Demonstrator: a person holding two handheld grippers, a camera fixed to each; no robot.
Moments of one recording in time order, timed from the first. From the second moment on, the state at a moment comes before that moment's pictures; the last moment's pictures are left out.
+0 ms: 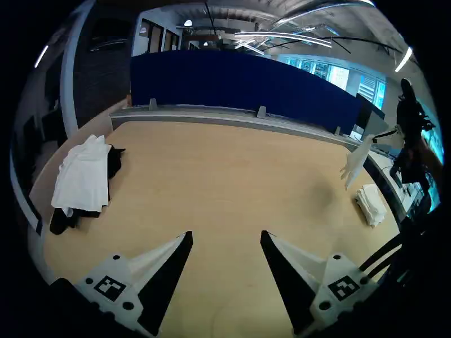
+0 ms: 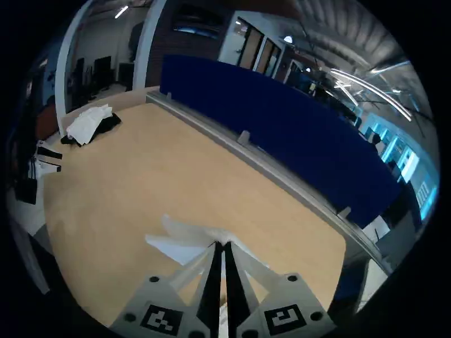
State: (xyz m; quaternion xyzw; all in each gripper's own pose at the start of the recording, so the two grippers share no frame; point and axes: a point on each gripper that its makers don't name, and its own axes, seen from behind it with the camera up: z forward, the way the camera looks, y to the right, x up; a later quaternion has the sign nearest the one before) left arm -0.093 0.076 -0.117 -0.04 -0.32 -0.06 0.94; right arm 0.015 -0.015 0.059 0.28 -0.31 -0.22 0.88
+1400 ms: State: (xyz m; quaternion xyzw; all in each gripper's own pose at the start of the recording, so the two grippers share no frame) left arm -0.084 0.126 -0.105 -0.07 -0.33 -0.03 0.94; right arm -0.017 0.159 0.011 0.19 -0.37 -0.19 0.89
